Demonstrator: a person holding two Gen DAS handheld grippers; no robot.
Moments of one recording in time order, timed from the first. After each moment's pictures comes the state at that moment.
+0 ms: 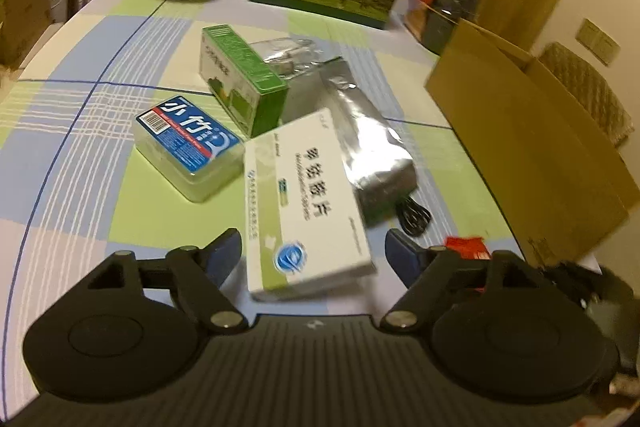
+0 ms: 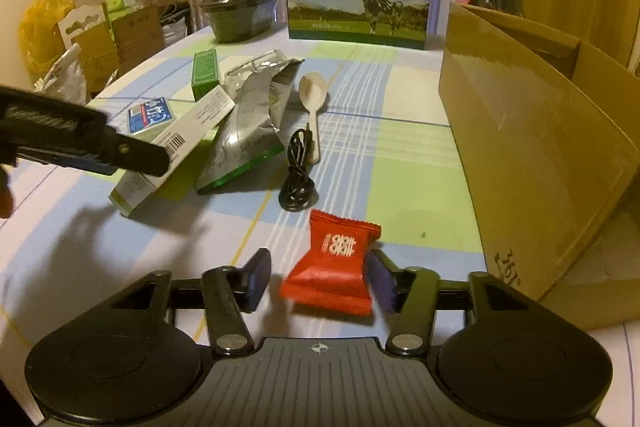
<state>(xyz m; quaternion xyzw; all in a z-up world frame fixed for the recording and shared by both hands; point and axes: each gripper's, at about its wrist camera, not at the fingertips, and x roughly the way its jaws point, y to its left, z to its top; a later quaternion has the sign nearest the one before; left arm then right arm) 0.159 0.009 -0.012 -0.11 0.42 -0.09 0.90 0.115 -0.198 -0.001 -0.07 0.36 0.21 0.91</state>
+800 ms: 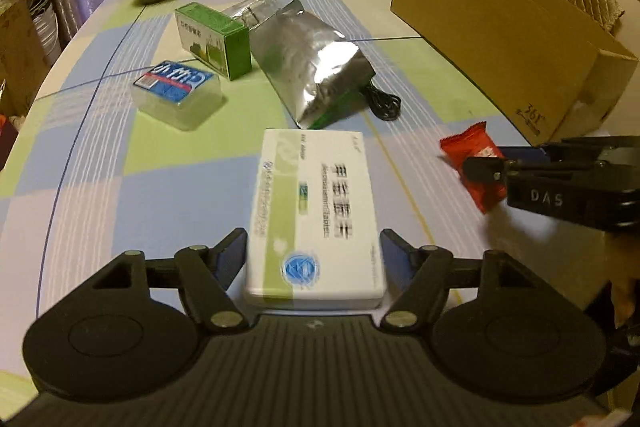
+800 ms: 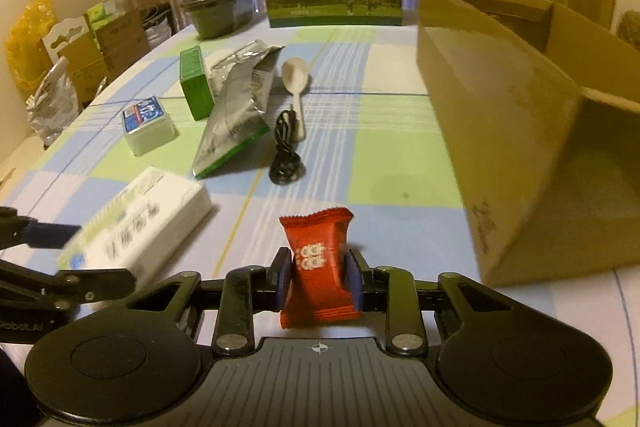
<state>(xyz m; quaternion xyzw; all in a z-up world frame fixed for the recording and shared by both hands) 0.074 -0.031 -0.022 0.03 0.43 -0.10 0.90 0.096 -0.218 0.007 -0.03 0.39 0.18 0.90</state>
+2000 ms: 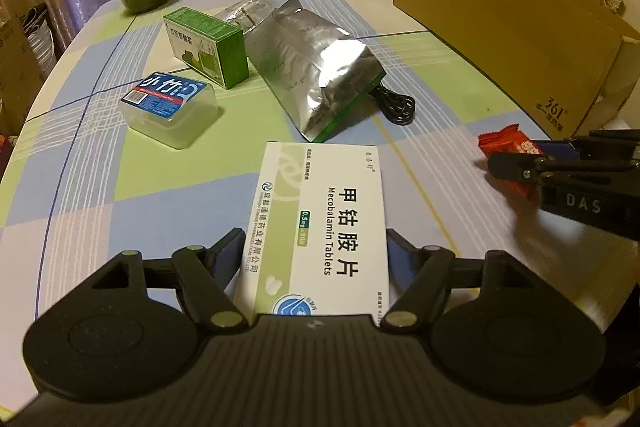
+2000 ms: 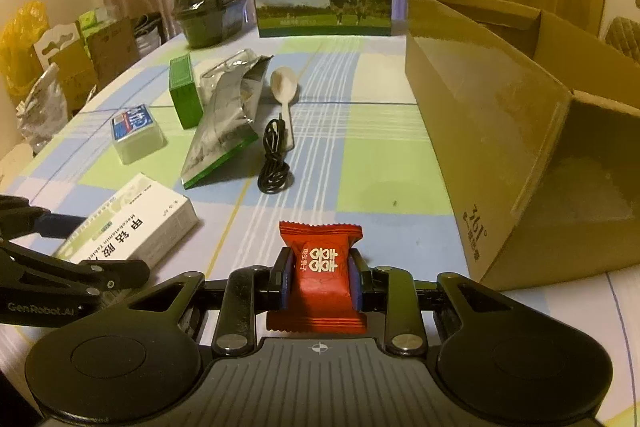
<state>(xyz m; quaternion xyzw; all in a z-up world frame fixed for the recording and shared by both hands) 0.102 -0.036 -0.036 0.06 0.43 -0.10 0.90 0.099 -0.216 0.004 -0.03 0.37 0.17 0.91</state>
